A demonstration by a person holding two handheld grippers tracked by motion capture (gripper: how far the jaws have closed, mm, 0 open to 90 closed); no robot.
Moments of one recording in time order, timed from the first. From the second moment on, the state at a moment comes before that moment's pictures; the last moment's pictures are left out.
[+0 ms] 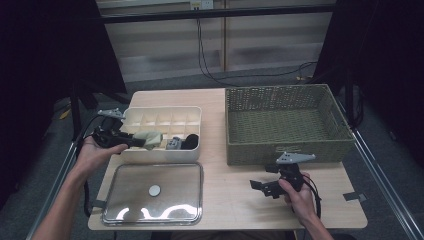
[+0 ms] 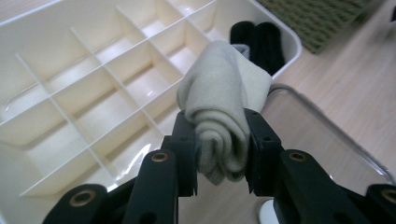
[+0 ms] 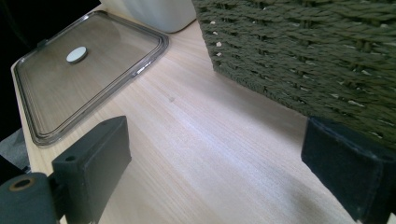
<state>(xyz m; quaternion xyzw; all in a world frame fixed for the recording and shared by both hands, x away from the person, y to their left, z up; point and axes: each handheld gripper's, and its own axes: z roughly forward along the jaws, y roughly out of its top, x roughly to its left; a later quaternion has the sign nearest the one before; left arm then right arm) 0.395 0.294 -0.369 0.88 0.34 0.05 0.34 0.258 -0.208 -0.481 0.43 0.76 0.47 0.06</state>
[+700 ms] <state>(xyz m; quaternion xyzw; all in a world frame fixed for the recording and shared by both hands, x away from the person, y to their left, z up) 0.428 0.274 -0.391 0.90 0.35 0.03 0.24 0.258 -0.206 -0.482 0.43 0.77 0.47 0.06</state>
